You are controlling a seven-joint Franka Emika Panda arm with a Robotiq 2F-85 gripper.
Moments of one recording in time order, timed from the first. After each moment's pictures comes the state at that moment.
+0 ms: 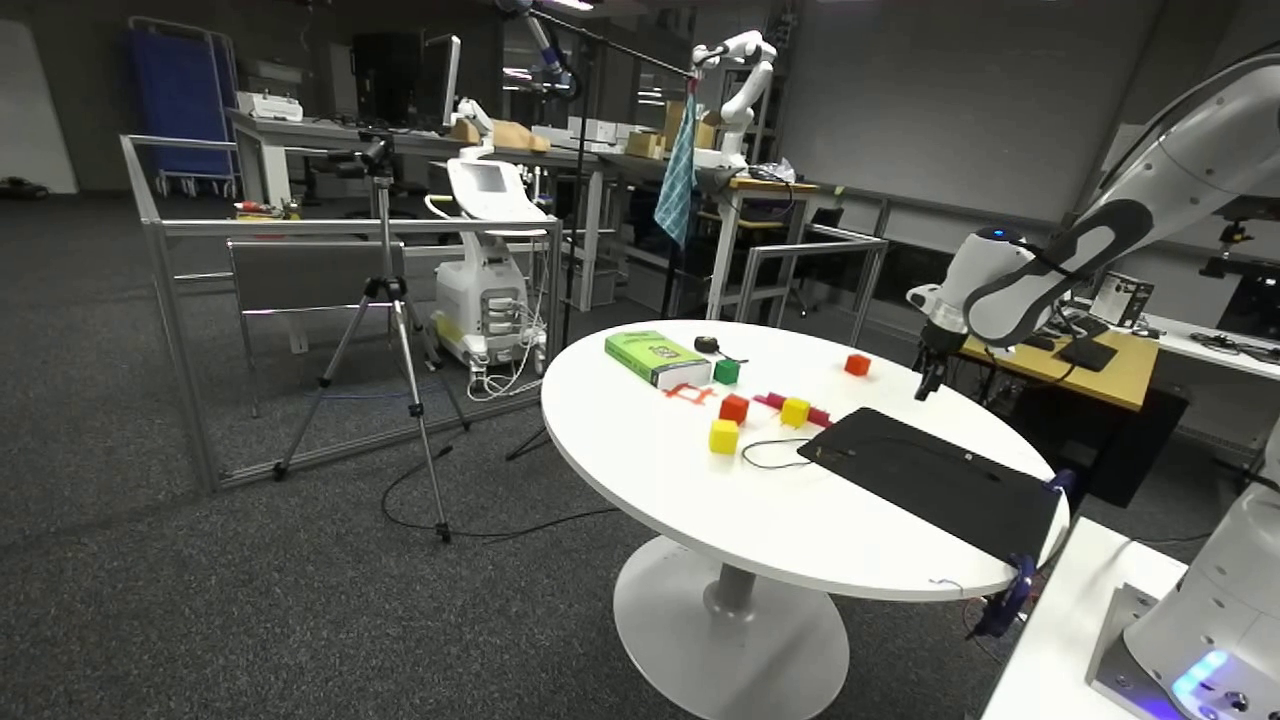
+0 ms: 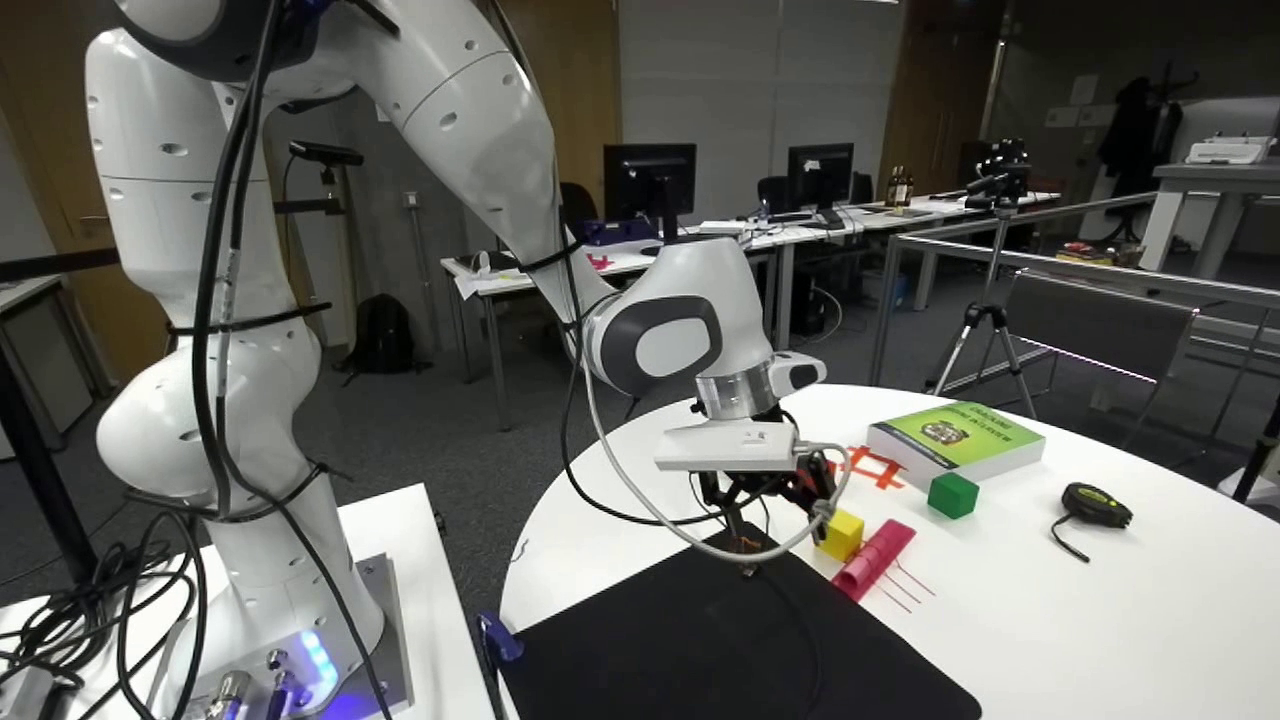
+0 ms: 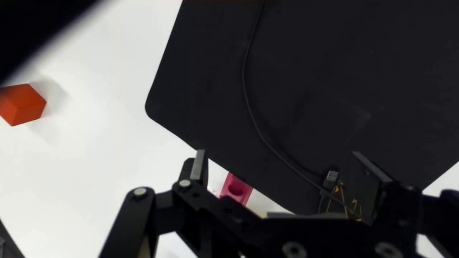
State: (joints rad) arm -0.26 0.10 -0.20 -2.47 -0.40 2.83 -0.66
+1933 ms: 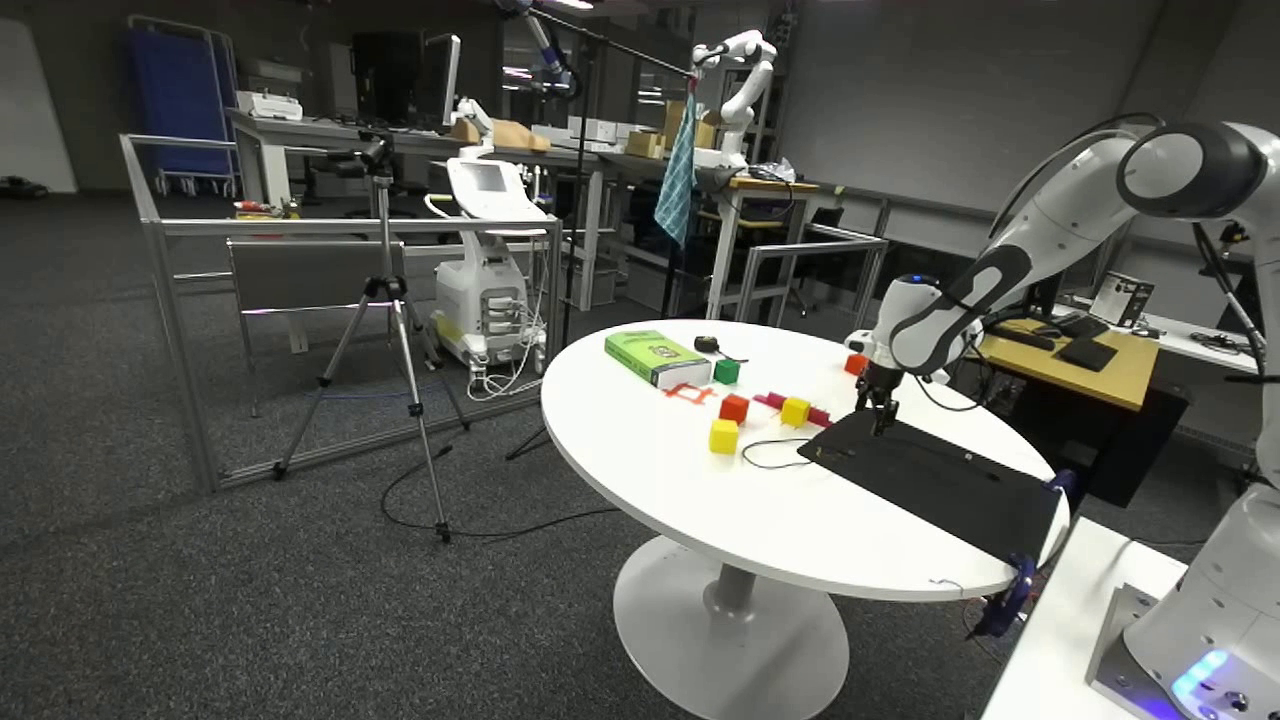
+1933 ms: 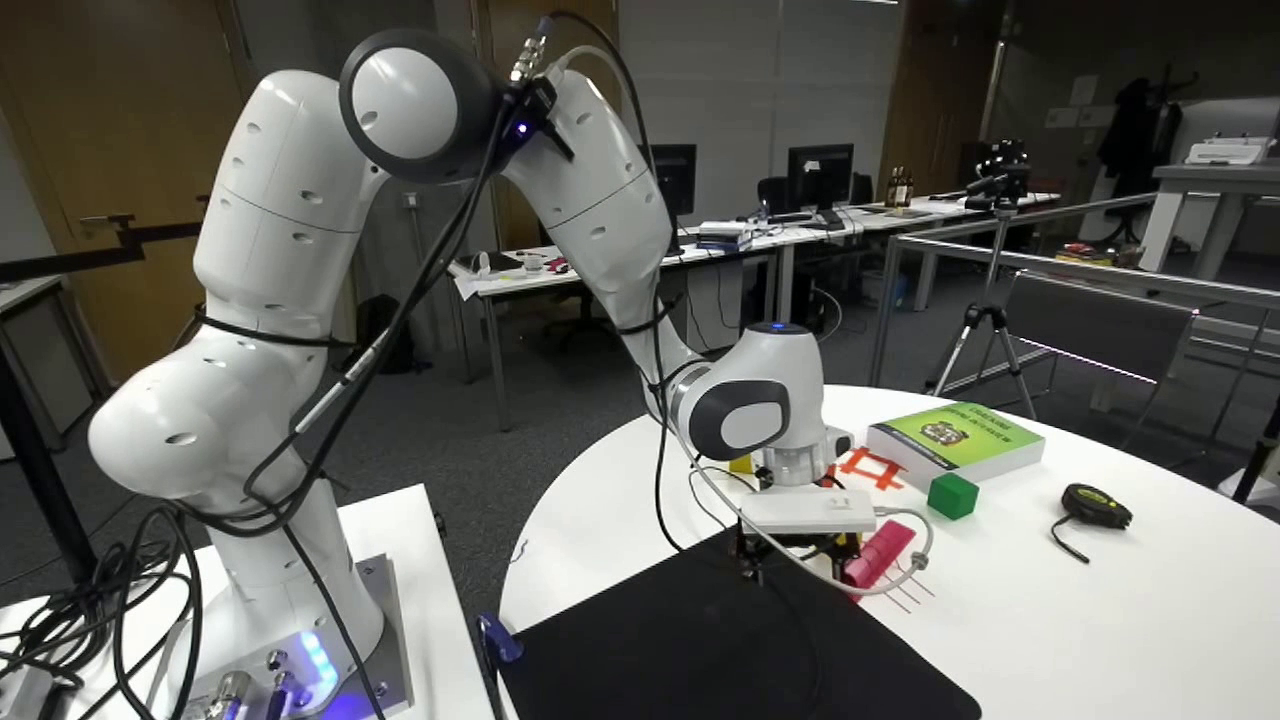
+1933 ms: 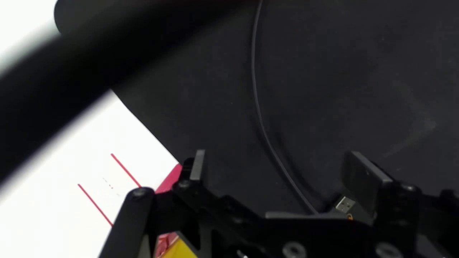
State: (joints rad) arm -0.33 0.52 -0.04 -2.14 -0.28 2.77 -1.01
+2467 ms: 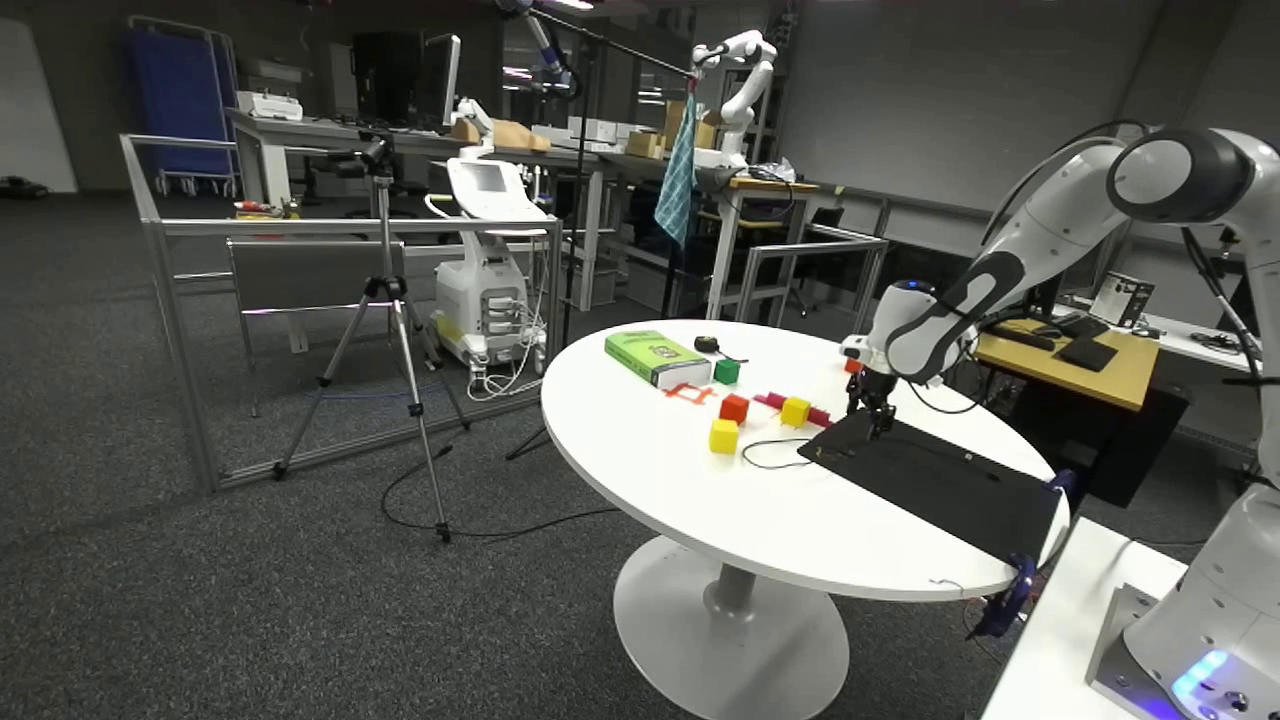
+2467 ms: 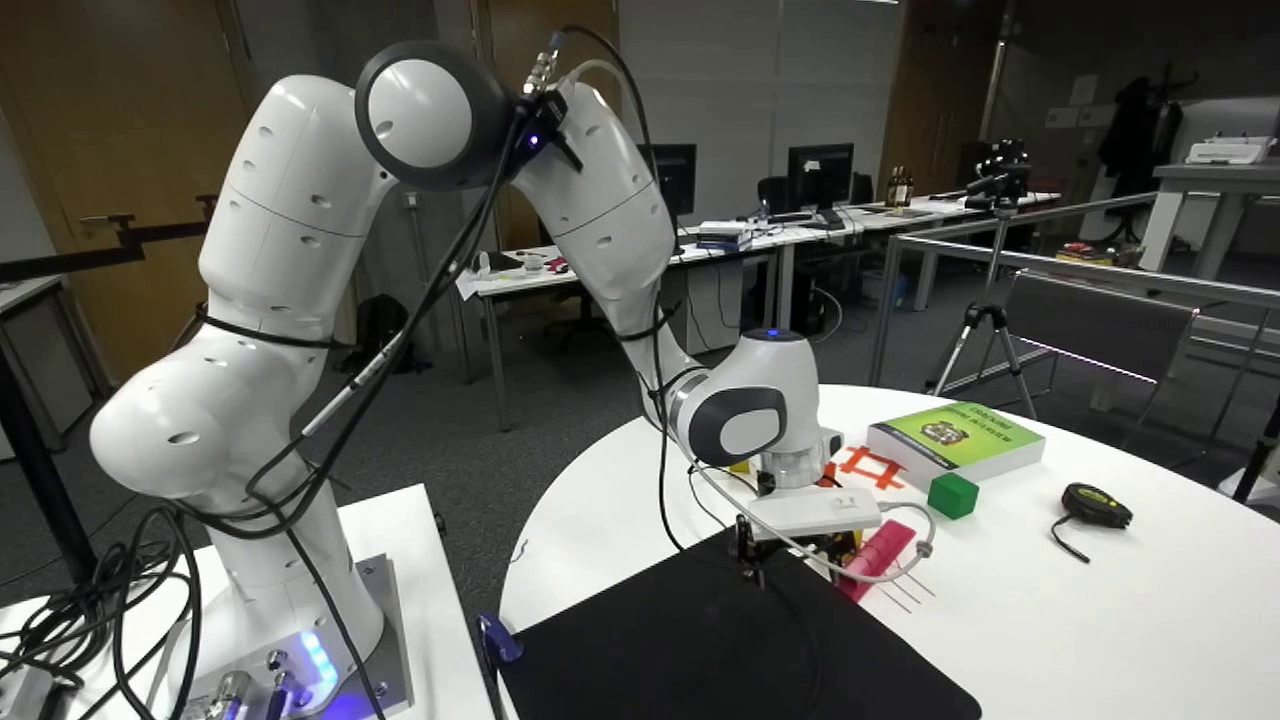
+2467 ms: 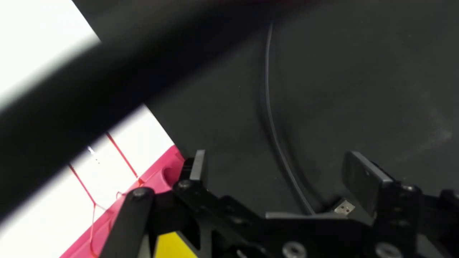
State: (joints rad) arm -0.32 0.55 -0.04 -2.14 -0.28 2.81 -1.13
